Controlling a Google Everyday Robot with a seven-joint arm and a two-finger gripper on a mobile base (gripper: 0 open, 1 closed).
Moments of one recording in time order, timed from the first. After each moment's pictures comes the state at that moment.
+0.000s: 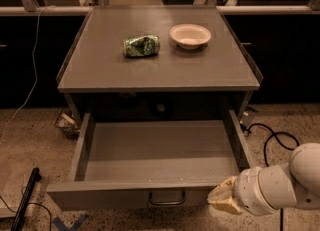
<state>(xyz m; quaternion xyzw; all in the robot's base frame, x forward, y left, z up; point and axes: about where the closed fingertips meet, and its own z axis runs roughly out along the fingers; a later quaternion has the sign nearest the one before) 0.353 -0.153 0.653 -0.50 0.81 0.21 0.23</state>
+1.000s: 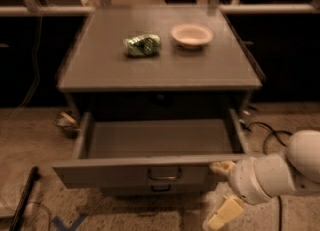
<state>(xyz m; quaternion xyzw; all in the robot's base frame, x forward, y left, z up) 0.364 -0.144 0.664 -0.52 0.78 0.24 0.24</state>
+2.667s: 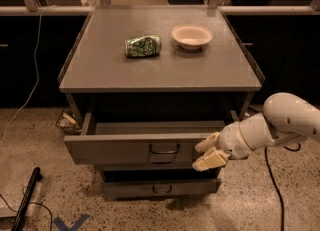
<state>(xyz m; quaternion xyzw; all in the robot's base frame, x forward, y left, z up) 0.480 -0.128 0.653 -0.53 0.76 0.30 0.24</state>
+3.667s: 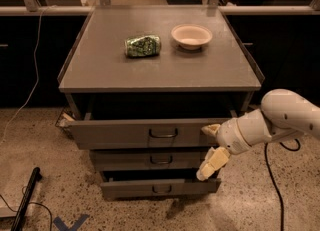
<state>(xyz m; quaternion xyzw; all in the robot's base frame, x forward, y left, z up) 0.489 -0.126 0.655 -0.53 0.75 0.30 0.24</state>
